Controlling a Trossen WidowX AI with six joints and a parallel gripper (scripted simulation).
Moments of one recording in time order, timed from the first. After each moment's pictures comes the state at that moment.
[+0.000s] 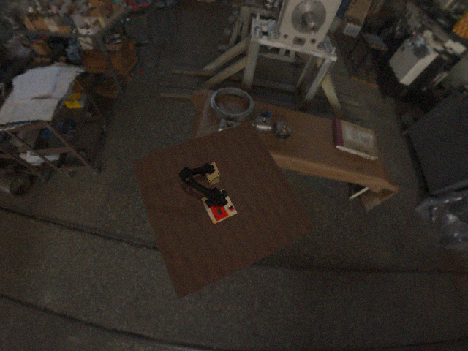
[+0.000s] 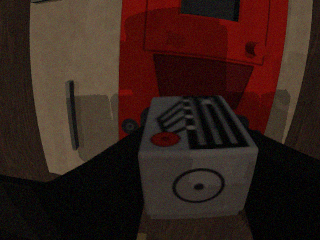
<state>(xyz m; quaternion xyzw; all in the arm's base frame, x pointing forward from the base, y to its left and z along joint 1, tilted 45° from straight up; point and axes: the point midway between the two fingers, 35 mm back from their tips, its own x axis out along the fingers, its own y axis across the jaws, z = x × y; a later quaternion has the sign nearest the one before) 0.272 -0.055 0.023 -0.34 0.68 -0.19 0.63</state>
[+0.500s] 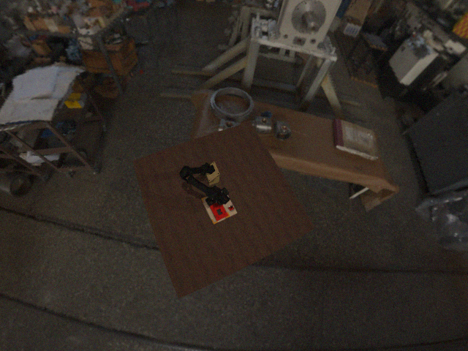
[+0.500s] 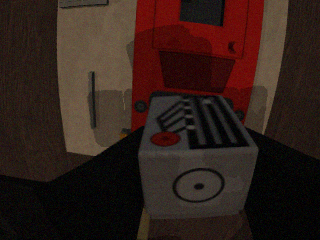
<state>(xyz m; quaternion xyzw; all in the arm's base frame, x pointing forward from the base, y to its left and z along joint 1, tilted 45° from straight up) 0.273 -0.022 0.054 -0.34 0.68 -0.19 0.63</state>
